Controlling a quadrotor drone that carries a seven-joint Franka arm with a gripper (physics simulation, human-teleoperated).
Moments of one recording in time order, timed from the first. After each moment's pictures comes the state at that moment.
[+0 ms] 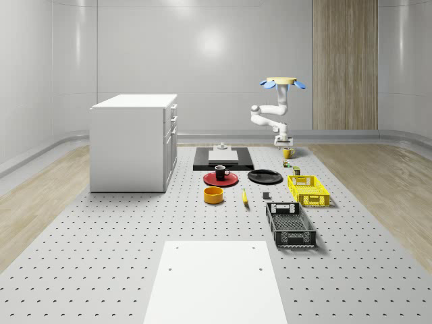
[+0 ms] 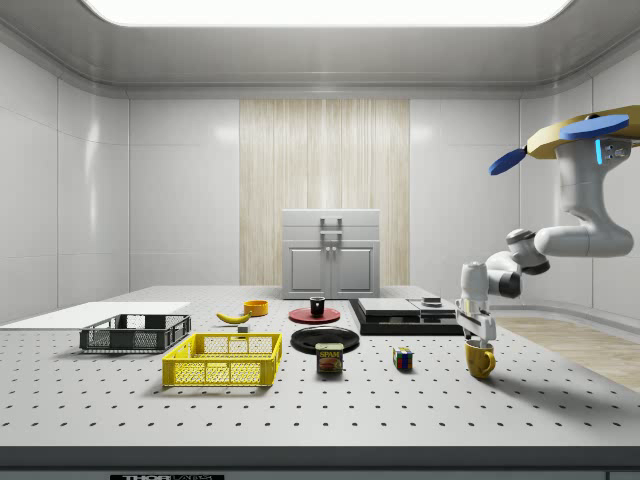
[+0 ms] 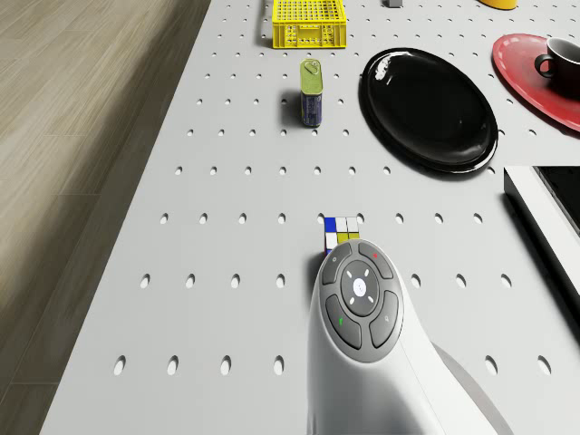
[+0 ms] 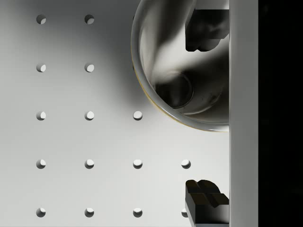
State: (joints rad) arm -1.18 -1.54 1.08 -2.66 -2.02 1.76 1.53
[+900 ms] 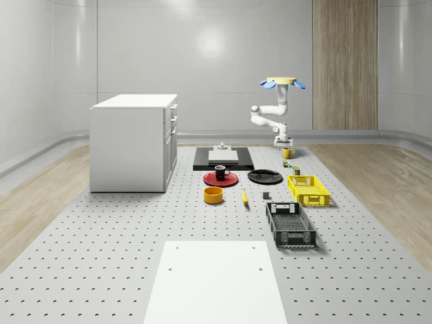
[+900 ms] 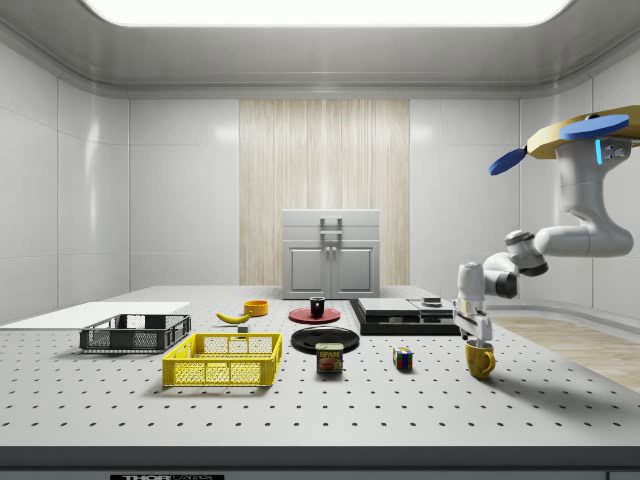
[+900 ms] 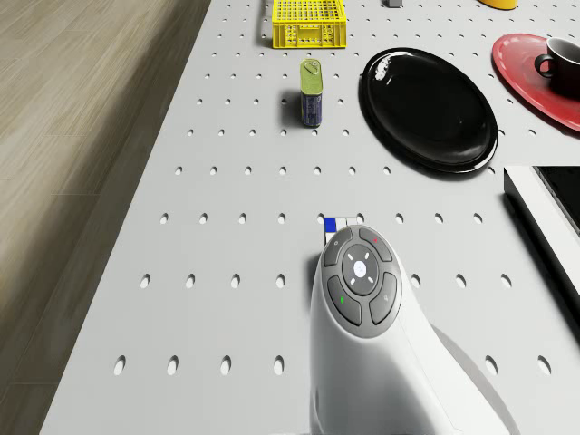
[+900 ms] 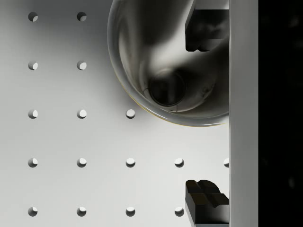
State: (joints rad) arm -1.20 -1.51 1.10 -2.63 -2.02 1.74 1.53
